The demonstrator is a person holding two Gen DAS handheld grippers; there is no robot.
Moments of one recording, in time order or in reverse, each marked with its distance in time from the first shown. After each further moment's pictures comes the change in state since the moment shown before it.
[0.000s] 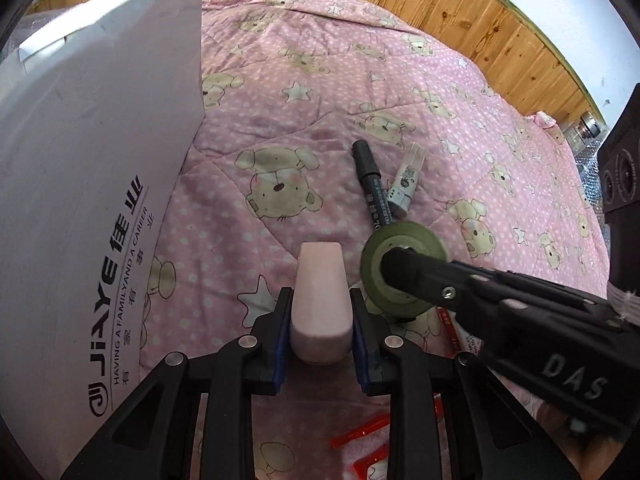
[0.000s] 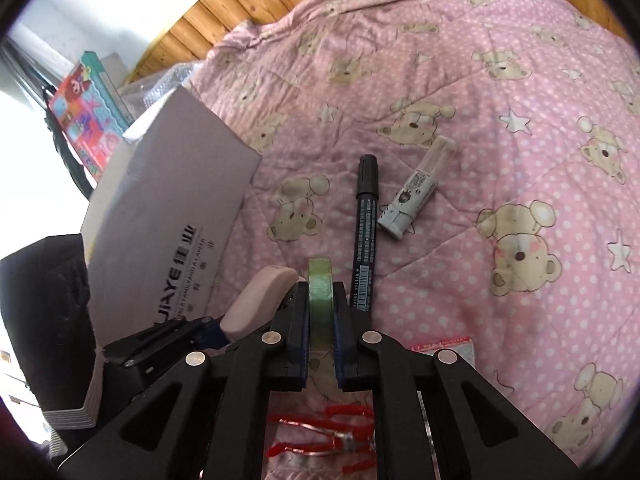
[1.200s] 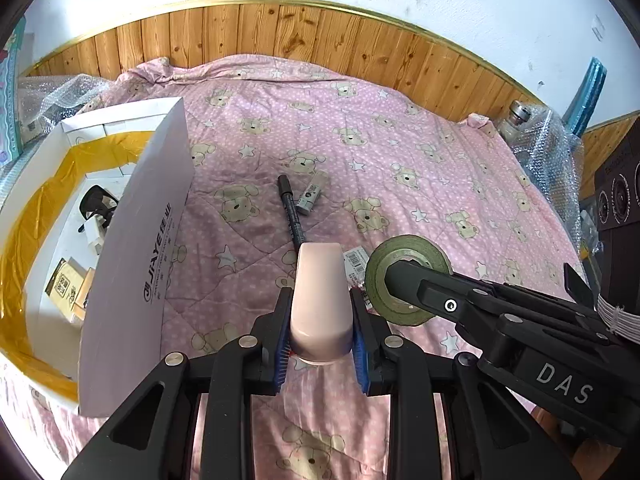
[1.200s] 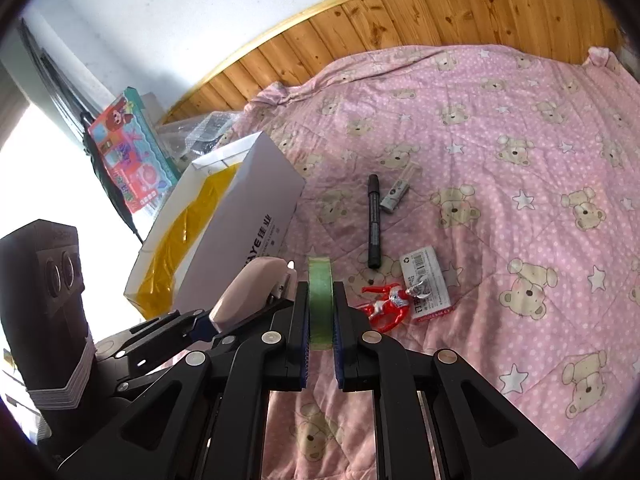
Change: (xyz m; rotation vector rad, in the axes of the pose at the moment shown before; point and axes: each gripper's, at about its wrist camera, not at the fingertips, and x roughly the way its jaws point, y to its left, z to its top) left arm -0.130 -0.065 -0.059 0.122 -0.147 -0.012; right arm -0.136 0.044 -0.083 -0.001 -0.204 0.008
